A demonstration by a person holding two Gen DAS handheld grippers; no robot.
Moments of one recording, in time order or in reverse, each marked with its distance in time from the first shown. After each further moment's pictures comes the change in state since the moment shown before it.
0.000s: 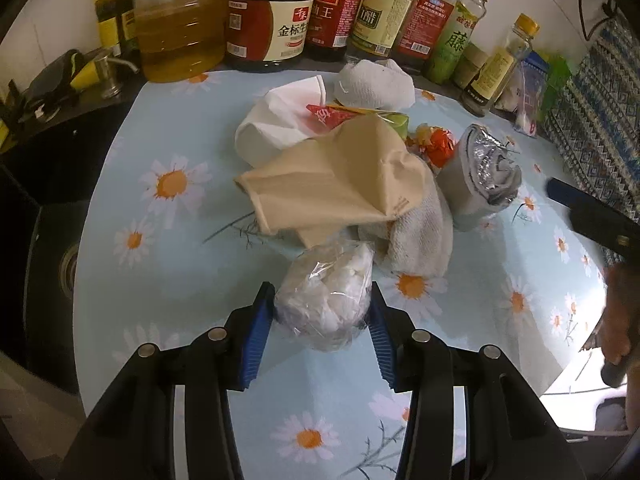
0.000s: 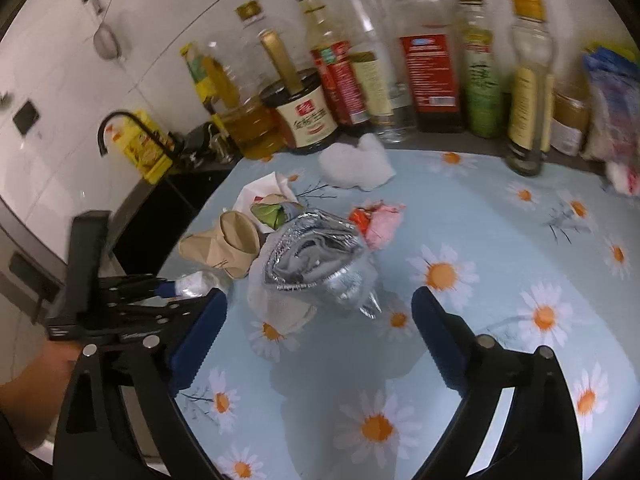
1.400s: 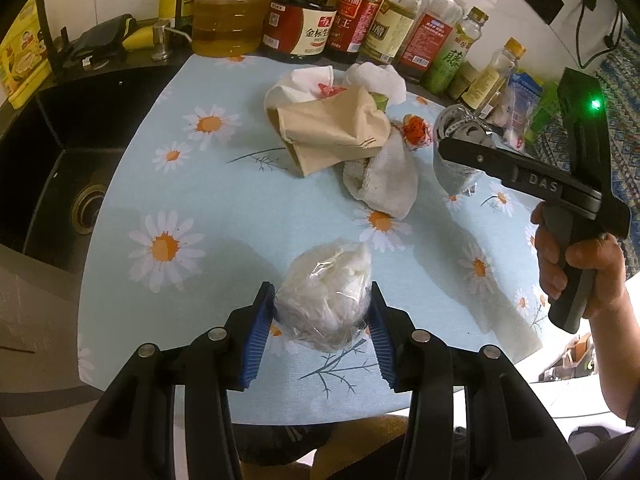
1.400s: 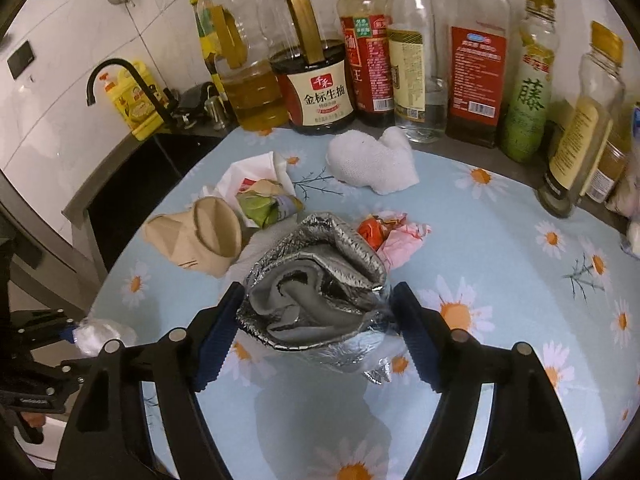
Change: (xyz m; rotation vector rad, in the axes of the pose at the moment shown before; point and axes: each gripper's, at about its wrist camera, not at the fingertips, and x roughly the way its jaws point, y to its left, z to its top) left arm -0.053 -0.008 -0.057 -0.125 -0.040 -0.016; right arm 0.033 0.010 0.013 -0.110 0.055 -0.059
